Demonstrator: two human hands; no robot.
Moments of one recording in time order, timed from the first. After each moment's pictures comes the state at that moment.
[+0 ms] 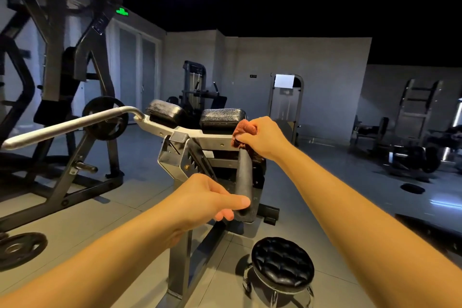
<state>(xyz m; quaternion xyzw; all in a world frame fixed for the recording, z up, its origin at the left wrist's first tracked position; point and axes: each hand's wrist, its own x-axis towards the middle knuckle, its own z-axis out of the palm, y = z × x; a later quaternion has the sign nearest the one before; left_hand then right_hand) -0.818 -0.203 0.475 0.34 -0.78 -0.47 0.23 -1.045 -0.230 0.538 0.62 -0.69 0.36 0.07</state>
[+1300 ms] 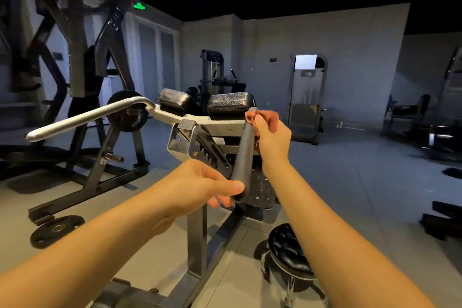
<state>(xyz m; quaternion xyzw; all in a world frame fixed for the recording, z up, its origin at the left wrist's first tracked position) -0.823 -0.187 0.480 0.37 -0.79 -0.43 0.23 -1.044 -0.255 0.473 0.37 -0.51 0.77 -0.13</state>
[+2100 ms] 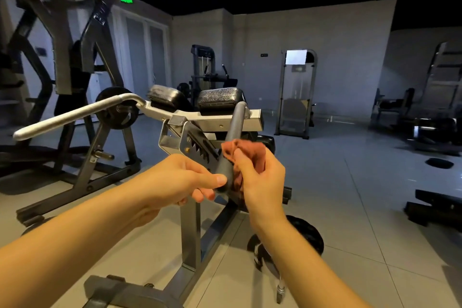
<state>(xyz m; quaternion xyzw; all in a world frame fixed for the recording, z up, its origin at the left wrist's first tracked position) -0.812 -0.193 0.478 0.37 -0.79 -0.44 0.21 -0.972 -0.140 0.425 0.47 -0.43 0.76 -0.13</state>
